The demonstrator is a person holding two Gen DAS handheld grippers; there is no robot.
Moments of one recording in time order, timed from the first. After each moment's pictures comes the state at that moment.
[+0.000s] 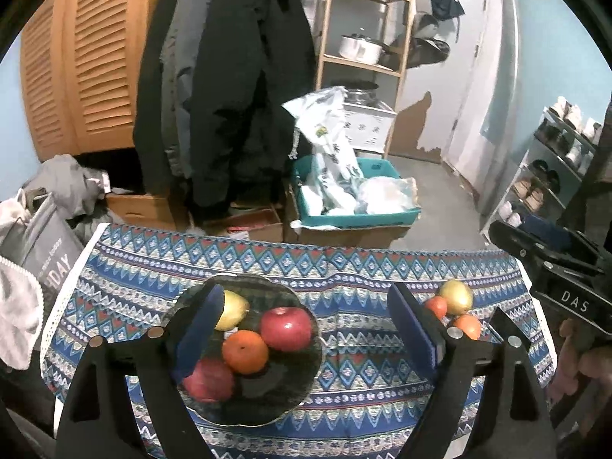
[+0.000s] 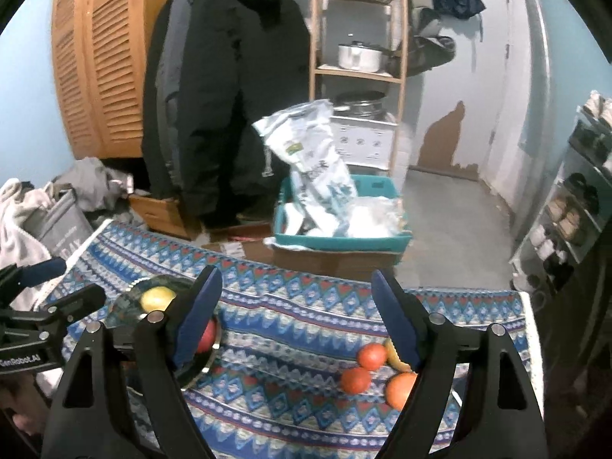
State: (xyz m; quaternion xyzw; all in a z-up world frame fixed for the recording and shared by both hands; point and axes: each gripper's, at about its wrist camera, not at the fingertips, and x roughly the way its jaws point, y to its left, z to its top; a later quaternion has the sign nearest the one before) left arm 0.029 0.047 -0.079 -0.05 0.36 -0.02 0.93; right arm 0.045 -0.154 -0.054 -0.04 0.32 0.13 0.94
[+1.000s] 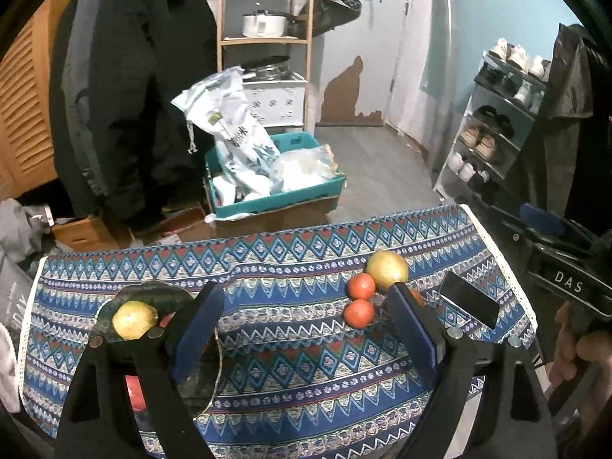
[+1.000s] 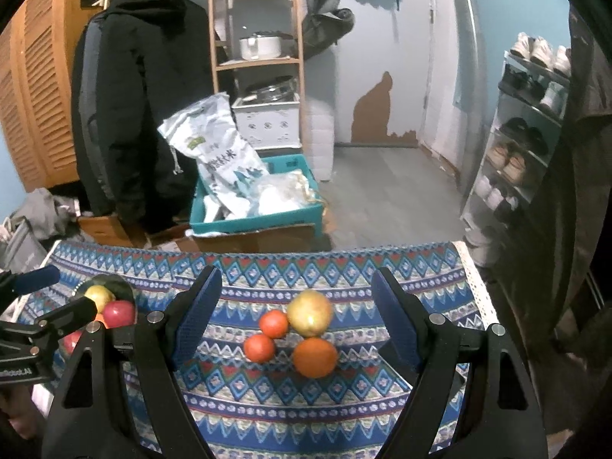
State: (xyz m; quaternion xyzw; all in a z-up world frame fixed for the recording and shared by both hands) left arm 0.044 -0.079 -0.091 0.01 0.39 -0.12 0.91; right arm 0.021 -0.287 -0.075 0.02 0.33 0.03 0.94
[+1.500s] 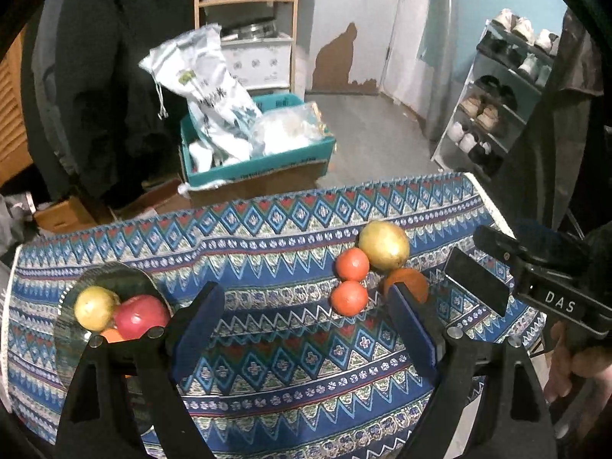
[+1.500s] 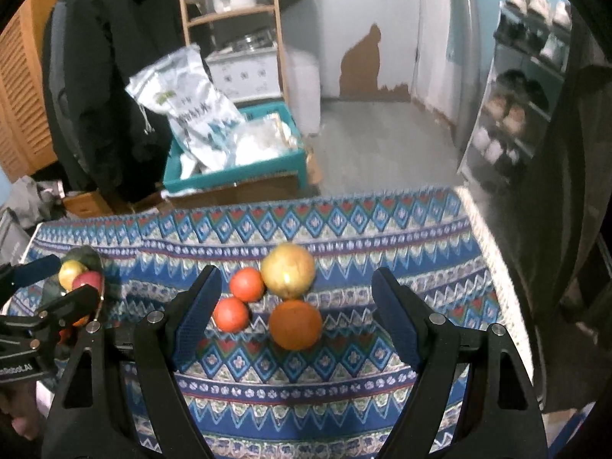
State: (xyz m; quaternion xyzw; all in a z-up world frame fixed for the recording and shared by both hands) left arm 0.077 -0.112 -0.150 0.02 0.44 -0.13 0.89; right arm 0.046 -0.313 -0.142 0.04 0.41 0.01 0.91
